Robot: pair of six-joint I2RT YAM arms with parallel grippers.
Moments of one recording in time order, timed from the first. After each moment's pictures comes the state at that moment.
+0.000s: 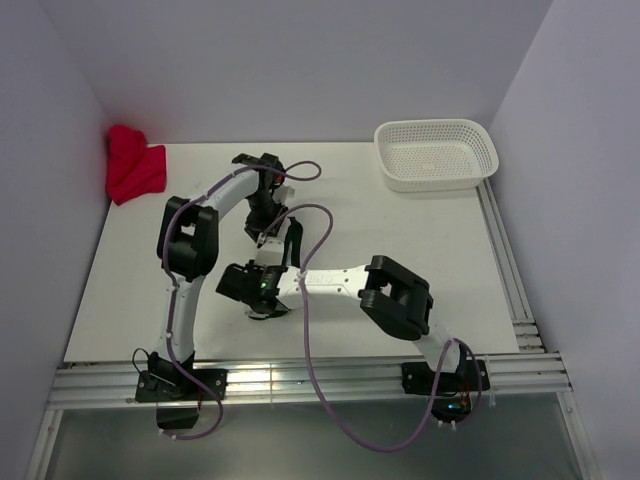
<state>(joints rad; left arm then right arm) -0.41 2.27 1.90 -1.18 0.14 -0.01 1.25 2.12 1.60 -0.62 0.62 1.24</state>
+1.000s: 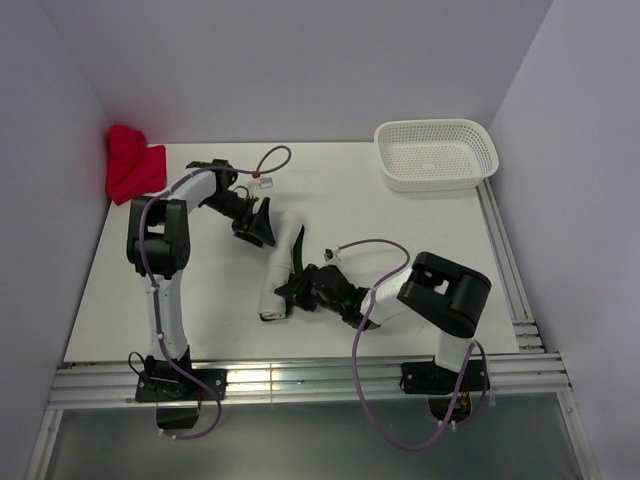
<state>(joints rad) -0.17 2.18 1.69 -1.09 0.87 0.35 1.03 1.79 0.61 0.68 0.12 1.42</state>
